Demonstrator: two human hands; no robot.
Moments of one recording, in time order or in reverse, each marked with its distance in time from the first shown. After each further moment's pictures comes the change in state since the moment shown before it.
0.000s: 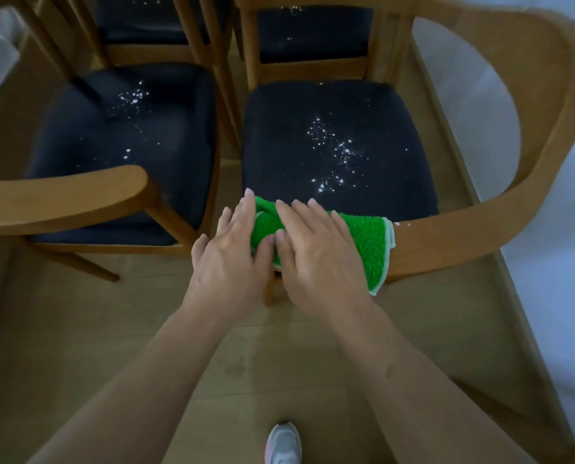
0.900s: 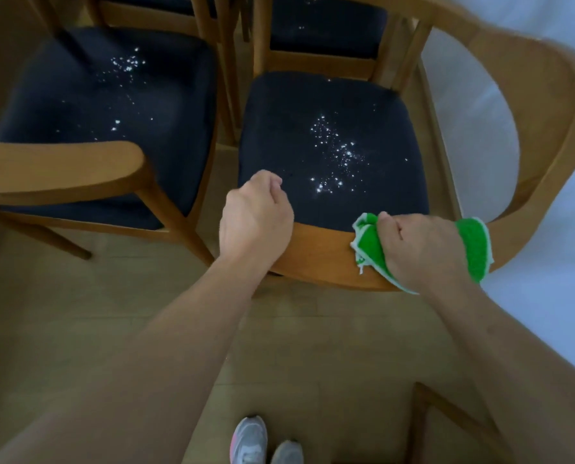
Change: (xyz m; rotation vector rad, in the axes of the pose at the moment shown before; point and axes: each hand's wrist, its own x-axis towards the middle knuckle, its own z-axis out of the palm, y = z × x) left_hand 0.056 0.025 0.012 -0.331 0.221 -0.161; right_hand 0.020 0.104 -0.044 -0.411 0.068 0.162
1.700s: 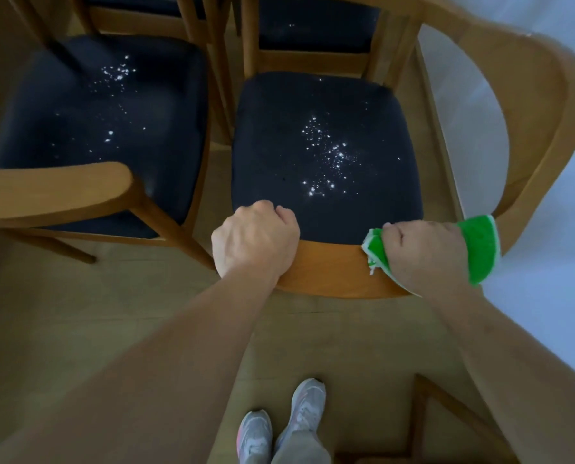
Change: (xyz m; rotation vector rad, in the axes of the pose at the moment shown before) left_hand 0.001 0.007 0.024 0.478 0.046 -0.012; right_hand 0.005 0.028 -0.001 -0.022 0.022 0.038
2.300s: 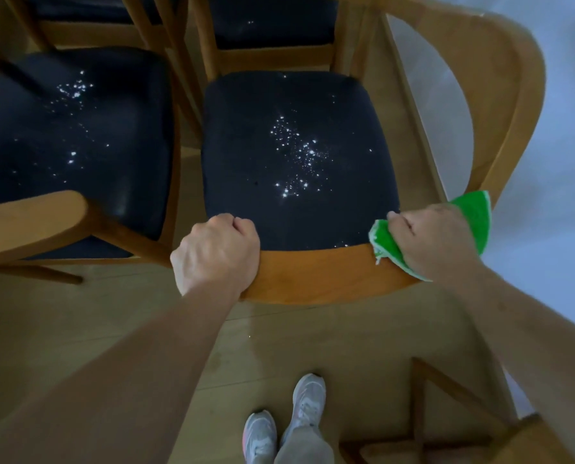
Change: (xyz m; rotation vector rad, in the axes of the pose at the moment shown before) left_hand 0.003 -0.001 0.000 0.024 -0.015 -0.036; right_hand 0.011 0.053 -0.007 0.046 -0.007 -0.066
